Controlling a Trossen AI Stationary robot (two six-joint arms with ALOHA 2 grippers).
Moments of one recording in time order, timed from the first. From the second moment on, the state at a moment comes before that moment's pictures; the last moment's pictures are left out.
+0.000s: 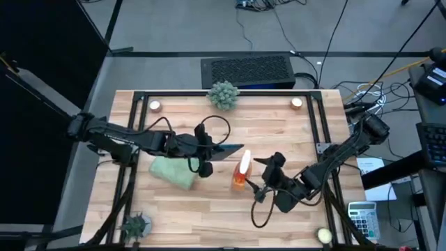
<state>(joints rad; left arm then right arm) -0.15 1.38 1.05 -0.16 -0.29 -0.12 0.62 1.47 0.99 -0.21 1.05 0.54</state>
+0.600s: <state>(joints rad) -0.12 1.39 1.05 -0.05 -0.25 -0.06 0.49 1.46 0.99 -0.06 0.80 0.33</state>
